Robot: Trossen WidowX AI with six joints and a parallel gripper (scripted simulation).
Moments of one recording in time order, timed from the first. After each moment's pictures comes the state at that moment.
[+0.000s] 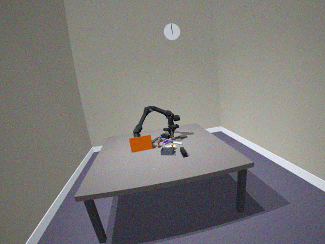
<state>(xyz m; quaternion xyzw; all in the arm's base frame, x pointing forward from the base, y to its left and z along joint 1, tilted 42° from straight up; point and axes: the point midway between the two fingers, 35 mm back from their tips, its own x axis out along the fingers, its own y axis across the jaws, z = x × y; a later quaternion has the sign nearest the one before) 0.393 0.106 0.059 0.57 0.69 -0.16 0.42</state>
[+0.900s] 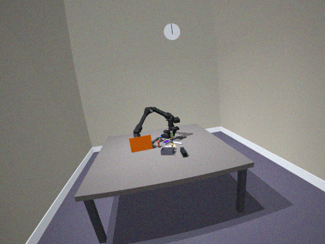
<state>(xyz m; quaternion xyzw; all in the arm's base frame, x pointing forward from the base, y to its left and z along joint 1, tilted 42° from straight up) 0.392 0.123 0.041 0.57 0.69 -0.16 0.42</state>
